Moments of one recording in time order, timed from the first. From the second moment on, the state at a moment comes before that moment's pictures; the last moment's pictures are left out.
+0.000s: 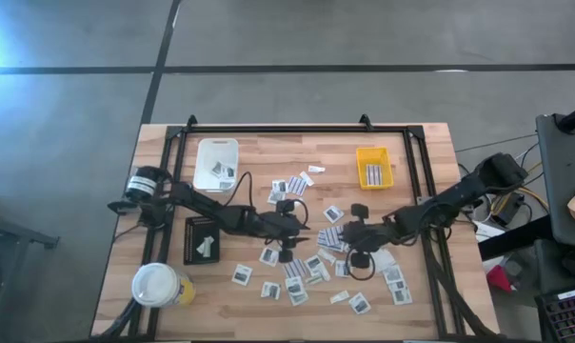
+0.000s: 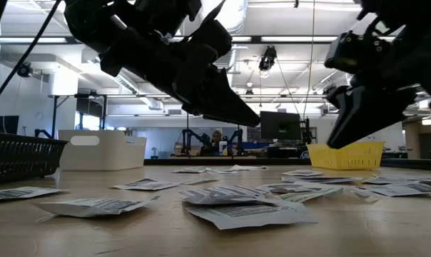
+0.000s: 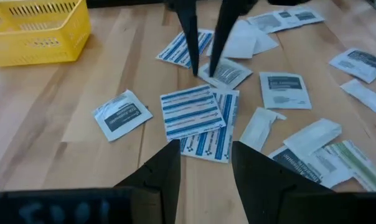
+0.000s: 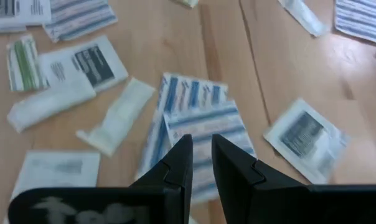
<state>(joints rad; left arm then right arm) -0.18 1.83 0.93 0.44 -0.18 -0.03 0.39 1.41 0.55 -0.04 0.34 0.35</state>
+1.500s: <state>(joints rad) -0.12 1.84 0.93 0.31 -0.20 -0.02 0.26 1.76 0.92 -0.08 0.27 0.15</state>
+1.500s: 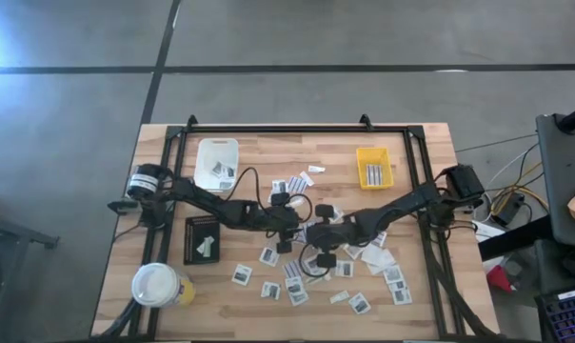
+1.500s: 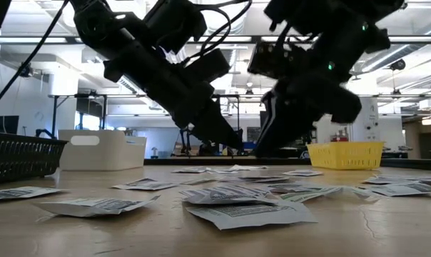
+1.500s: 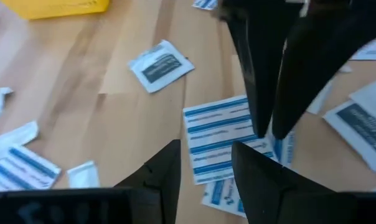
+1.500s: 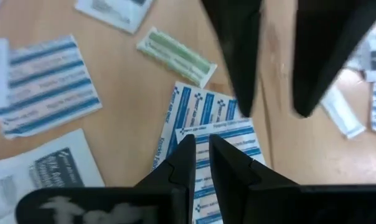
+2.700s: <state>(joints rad) -0.09 1.94 0.93 0.40 -0.14 -0.05 0.32 1.64 0.85 -0.32 0.25 0.17</state>
